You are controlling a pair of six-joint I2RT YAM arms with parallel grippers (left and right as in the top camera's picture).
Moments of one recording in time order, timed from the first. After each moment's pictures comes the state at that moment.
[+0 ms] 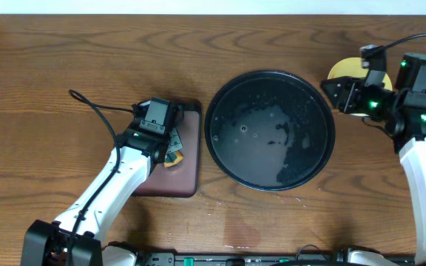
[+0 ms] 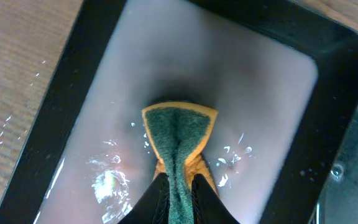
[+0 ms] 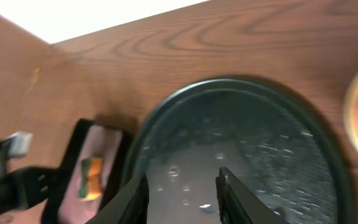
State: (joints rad) left arm -0.32 1.43 0.86 -0.60 -0.19 -0.64; right arm -0.12 1.37 1.17 -0.58 -0.66 0.14
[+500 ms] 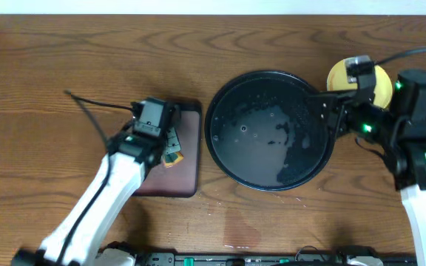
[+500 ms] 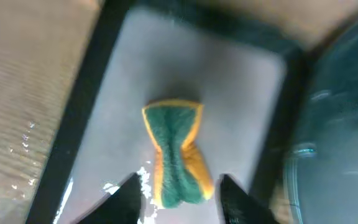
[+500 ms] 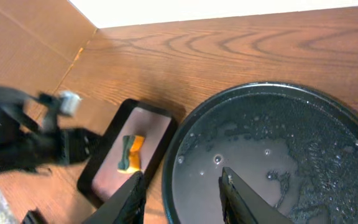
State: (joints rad) left arm -0.32 1.31 0.89 -0.68 -0.16 -0.57; right arm 0.02 1.11 1.17 -0.71 -0.67 0.12
